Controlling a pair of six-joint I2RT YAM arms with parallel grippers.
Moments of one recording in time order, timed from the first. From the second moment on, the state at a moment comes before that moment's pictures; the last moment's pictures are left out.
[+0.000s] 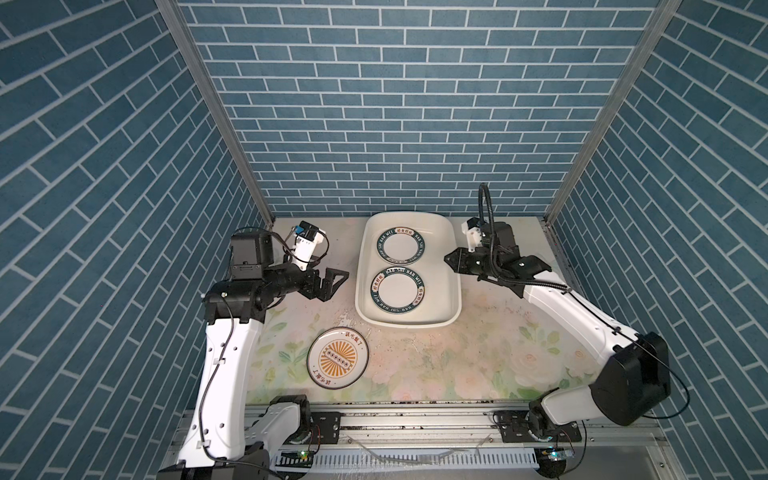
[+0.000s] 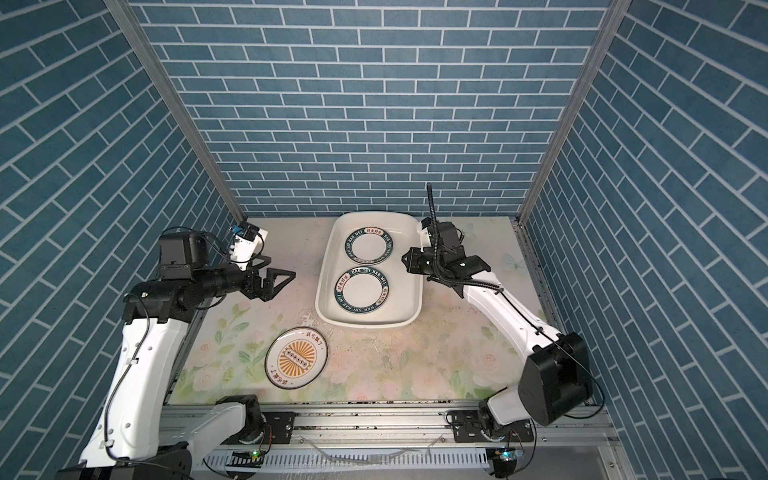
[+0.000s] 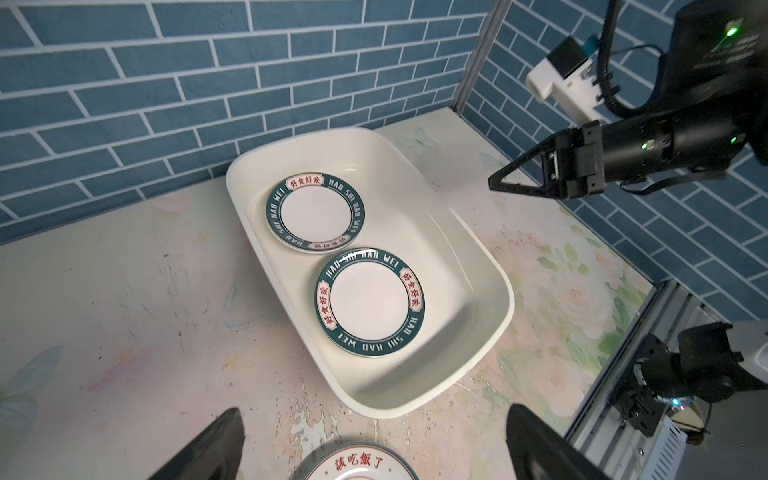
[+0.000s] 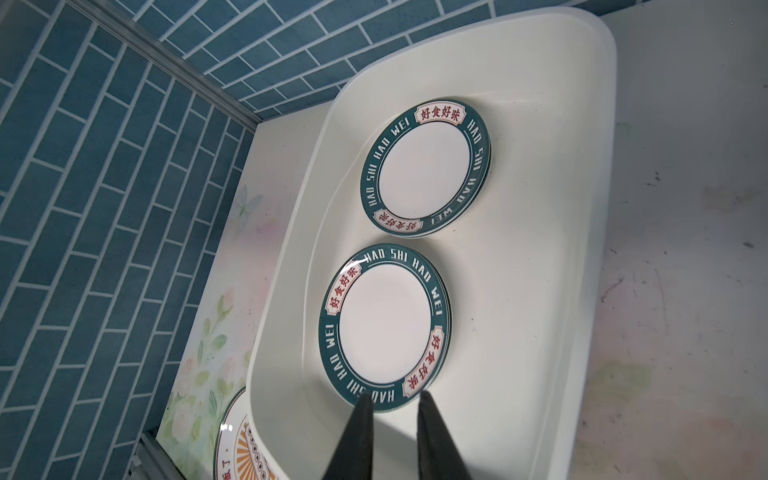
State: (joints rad) left arm 0.03 1.05 1.33 -1.03 0.69 0.32; right arm 0.51 1.38 1.18 -0.44 -0.25 0.49
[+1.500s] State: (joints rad) left arm 0.48 1.24 0.93 -1.25 0.70 0.92; right arm 1.31 1.40 0.81 -0.14 0.02 0.77
